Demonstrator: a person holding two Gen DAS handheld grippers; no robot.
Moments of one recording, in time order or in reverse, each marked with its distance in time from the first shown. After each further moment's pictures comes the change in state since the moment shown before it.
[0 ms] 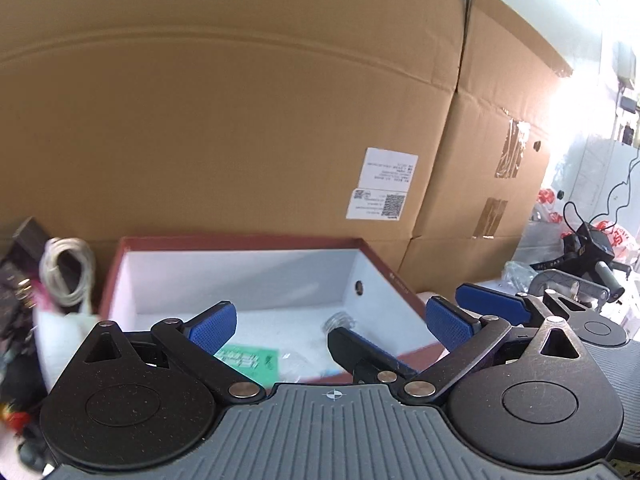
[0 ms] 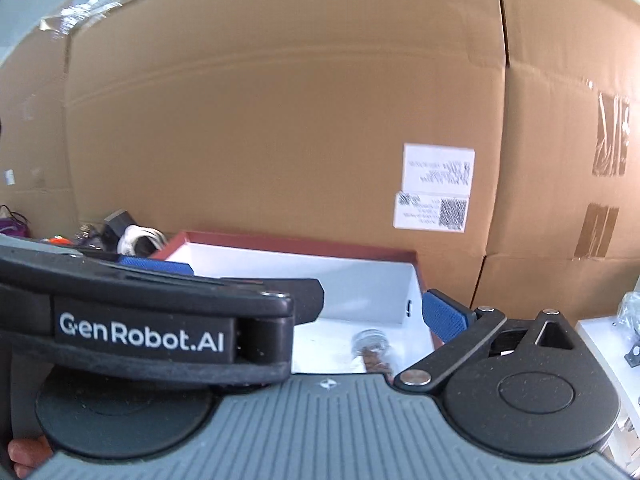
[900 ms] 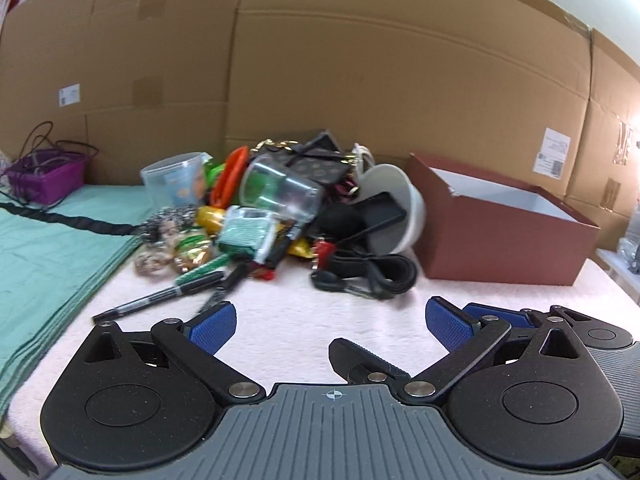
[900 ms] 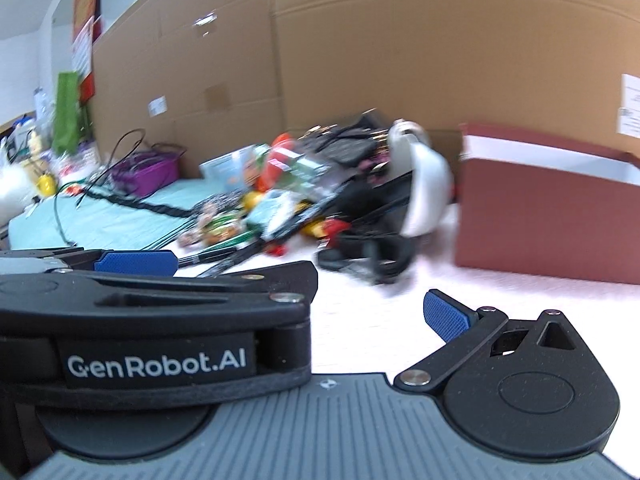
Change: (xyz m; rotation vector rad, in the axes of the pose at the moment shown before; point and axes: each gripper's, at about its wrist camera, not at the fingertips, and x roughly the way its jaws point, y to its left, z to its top) left arm -0.191 0.168 -0.155 -0.106 -0.052 0.350; right arm -0.059 0.241 -0.099 -0.034 0.123 0.307
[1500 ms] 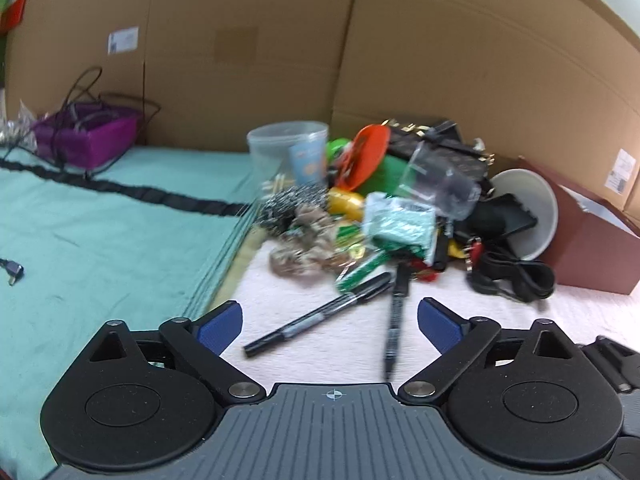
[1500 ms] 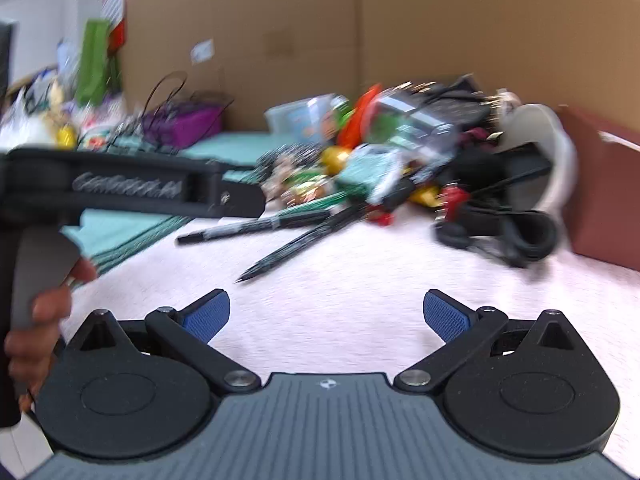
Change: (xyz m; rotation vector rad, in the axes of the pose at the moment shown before) left arm 0.044 0.156 0.016 -0.095 0.115 0.018; right arm 0.059 0.082 -0.010 -0.090 0.103 0.060
